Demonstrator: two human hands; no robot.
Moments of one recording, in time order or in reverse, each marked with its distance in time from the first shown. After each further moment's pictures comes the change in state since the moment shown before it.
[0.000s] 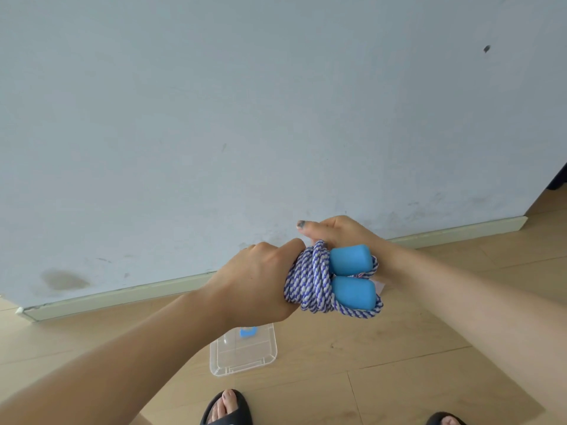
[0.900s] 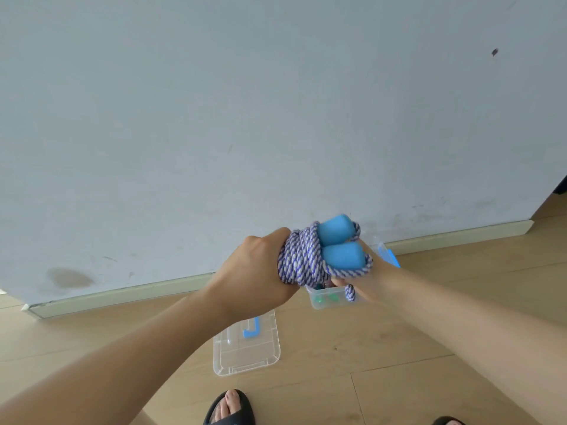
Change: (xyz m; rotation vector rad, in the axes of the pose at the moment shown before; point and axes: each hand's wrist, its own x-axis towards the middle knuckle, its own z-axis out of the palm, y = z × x) left_hand -0.001 -0.004 -0.005 -0.192 0.145 -0.183; right_hand -0.019 0.015 0.016 0.064 0.071 0.080
